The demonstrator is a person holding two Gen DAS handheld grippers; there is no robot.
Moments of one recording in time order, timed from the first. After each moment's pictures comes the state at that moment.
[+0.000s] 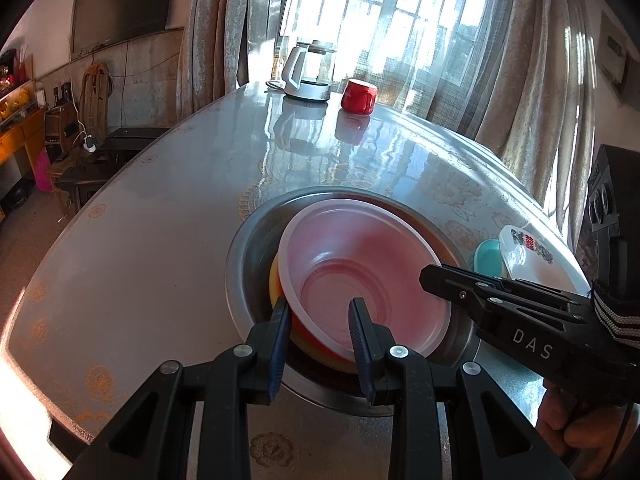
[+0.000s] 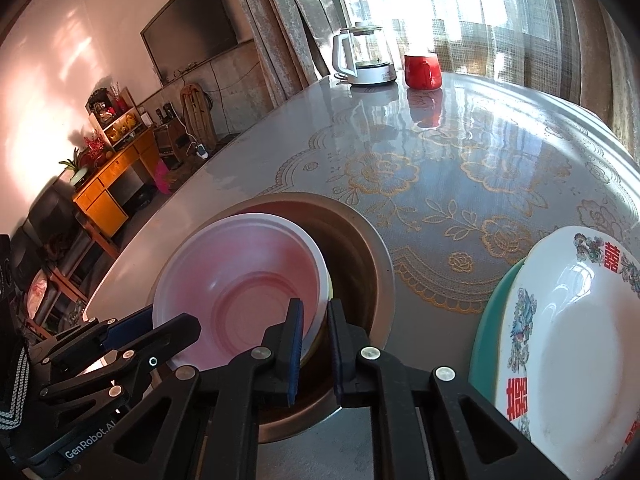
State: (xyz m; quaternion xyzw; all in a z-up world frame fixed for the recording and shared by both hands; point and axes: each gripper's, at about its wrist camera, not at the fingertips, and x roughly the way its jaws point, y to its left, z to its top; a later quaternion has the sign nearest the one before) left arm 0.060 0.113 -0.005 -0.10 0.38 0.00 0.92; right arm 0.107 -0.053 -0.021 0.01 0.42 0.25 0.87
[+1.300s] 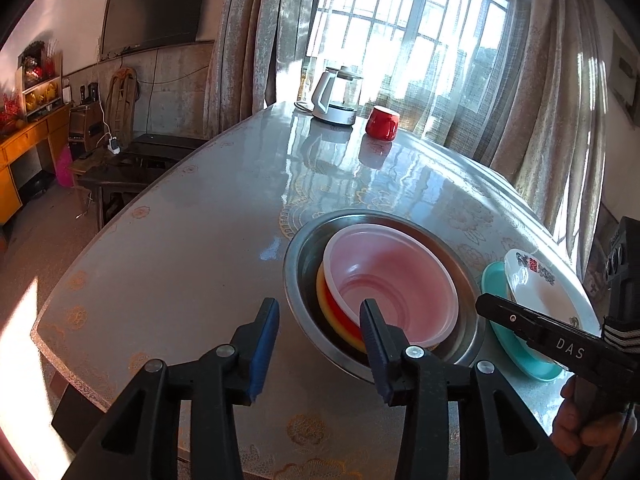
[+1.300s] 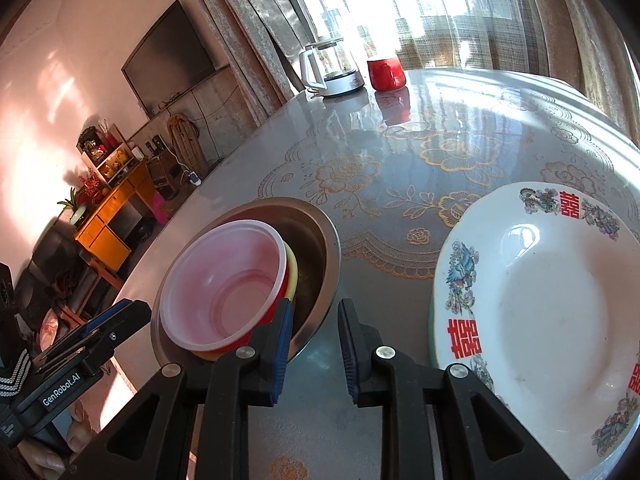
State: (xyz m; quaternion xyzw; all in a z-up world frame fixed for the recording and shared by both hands) left arm 0.027 0.138 0.010 -0.12 0.35 0.04 0.93; right arm 0.088 -0.094 -0.015 0.08 0.41 0.23 0.88
